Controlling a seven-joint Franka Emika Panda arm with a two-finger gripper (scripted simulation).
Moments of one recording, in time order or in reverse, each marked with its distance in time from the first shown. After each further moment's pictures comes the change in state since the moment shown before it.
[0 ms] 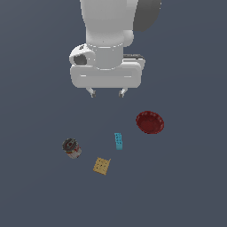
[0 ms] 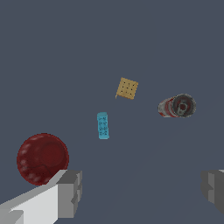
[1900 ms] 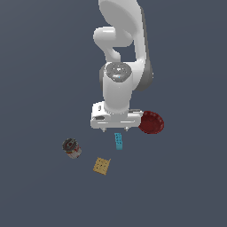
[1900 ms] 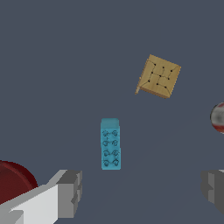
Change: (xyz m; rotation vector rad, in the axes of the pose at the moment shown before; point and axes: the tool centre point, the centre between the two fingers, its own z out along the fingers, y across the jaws) arm 0.018 -0.030 0.184 -0.008 -0.031 -0.056
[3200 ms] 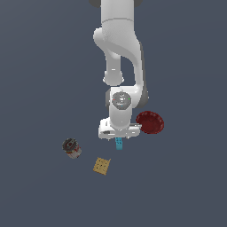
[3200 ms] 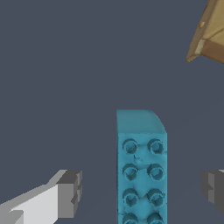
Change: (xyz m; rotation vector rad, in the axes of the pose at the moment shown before) arm -0.014 -0.022 0.113 0.018 -0.017 -0.029
